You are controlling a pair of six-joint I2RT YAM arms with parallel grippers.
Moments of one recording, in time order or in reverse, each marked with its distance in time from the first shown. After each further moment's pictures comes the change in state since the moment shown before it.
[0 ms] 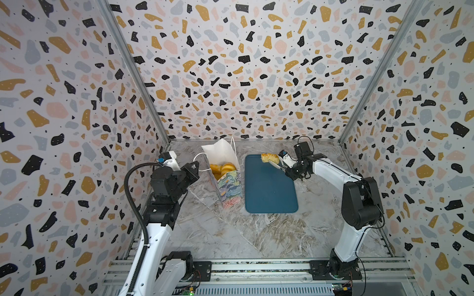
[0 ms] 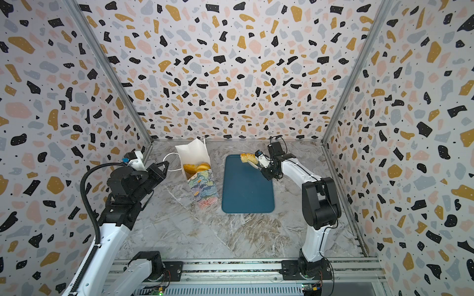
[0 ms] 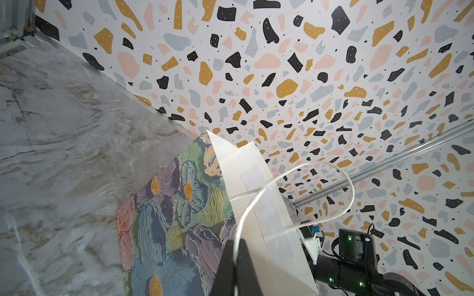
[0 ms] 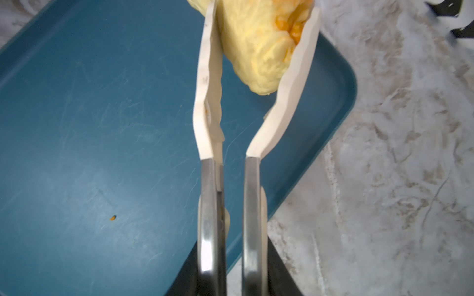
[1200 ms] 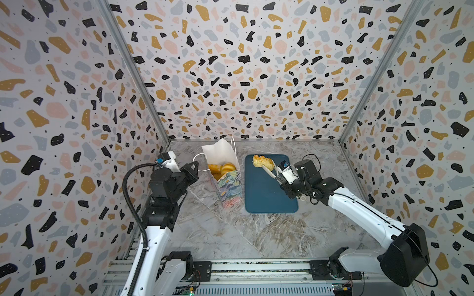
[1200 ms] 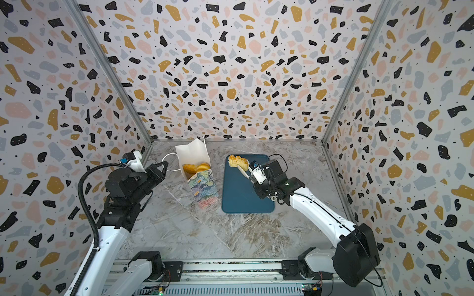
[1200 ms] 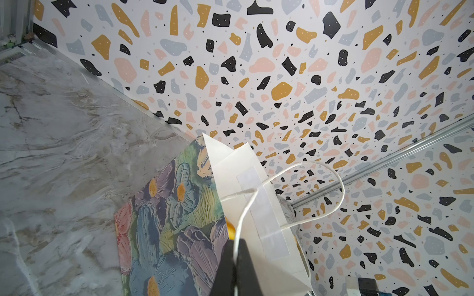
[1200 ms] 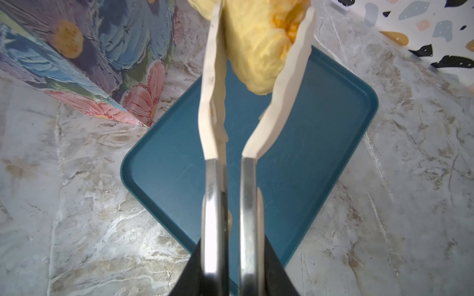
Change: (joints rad) left arm 0.000 -0.026 -0.003 0.000 0.000 0.003; right arm 0.254 -0.551 -0.342 0.053 0.046 0.307
